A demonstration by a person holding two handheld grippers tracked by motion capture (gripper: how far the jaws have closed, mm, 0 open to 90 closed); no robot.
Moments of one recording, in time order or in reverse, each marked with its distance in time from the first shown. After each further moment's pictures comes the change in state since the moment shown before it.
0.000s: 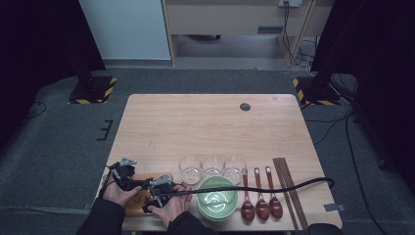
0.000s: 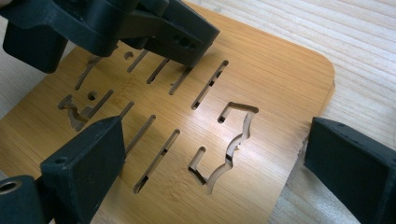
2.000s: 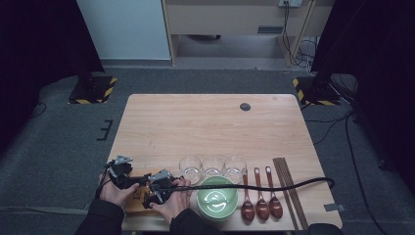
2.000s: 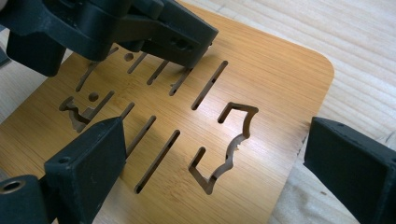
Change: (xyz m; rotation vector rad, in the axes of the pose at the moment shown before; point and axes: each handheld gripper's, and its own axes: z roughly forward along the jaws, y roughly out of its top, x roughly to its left) left arm -0.001 0.007 -0.016 -0.082 0.012 -0.036; right arm -0.005 0.018 -0.012 -0.021 0.013 -0.059
